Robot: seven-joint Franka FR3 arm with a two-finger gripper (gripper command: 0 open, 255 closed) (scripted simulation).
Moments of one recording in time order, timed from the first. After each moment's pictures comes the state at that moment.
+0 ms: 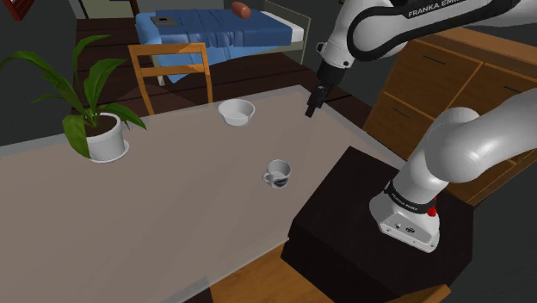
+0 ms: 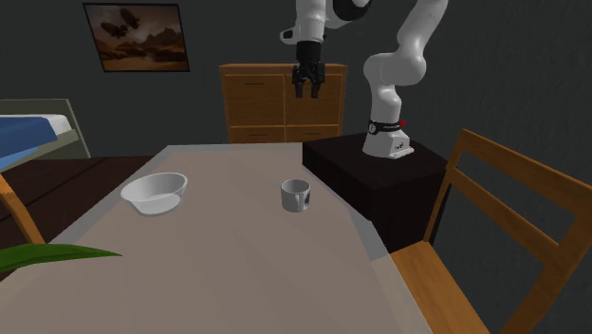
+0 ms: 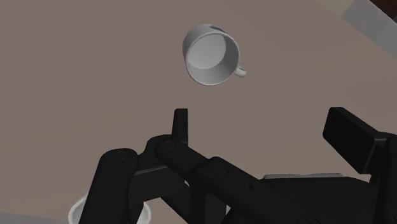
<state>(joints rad) 0.02 -0.61 -0.05 -2.74 0.14 2.22 -0.21</state>
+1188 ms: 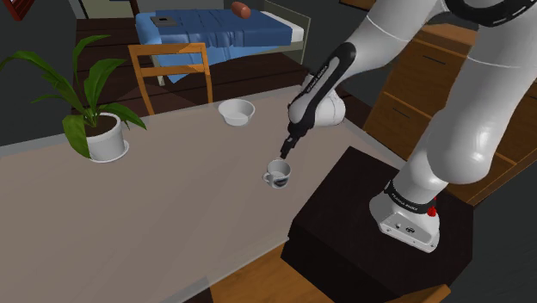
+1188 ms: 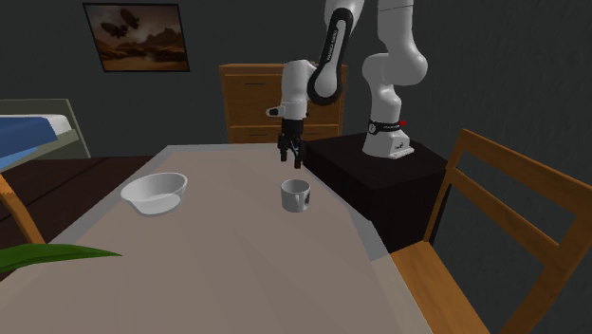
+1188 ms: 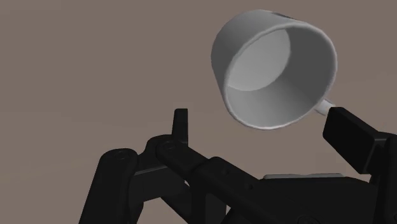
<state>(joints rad) 0.12 0.18 -0.03 -2.68 0.57 2.96 -0.60</state>
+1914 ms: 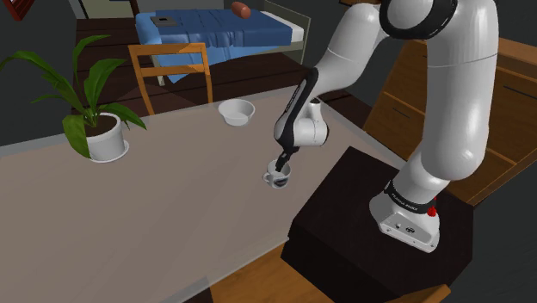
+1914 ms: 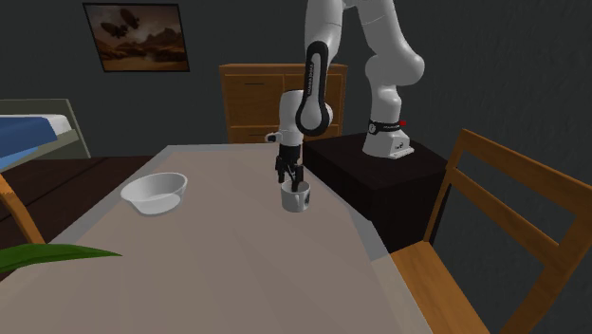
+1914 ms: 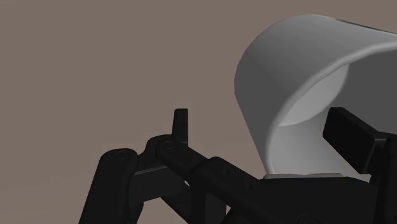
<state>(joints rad) -0.09 0.51 0.21 -2.53 0.78 3.17 -0.83</state>
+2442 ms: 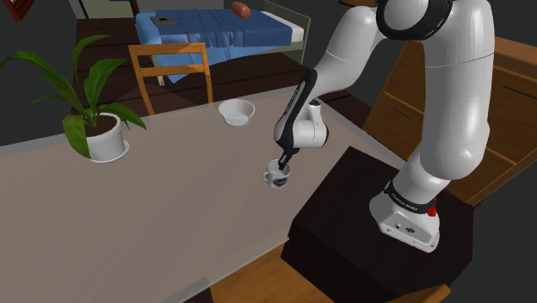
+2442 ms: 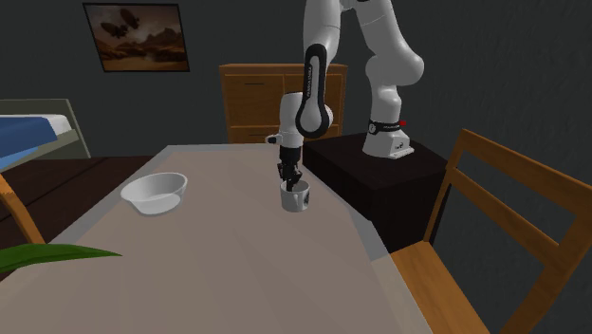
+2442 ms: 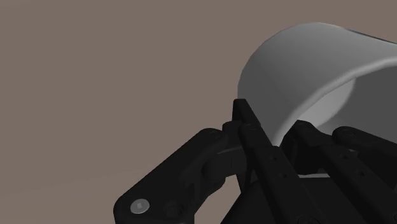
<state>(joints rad) -0.12 0.54 0.24 -2.53 0.78 3.20 -0.84</state>
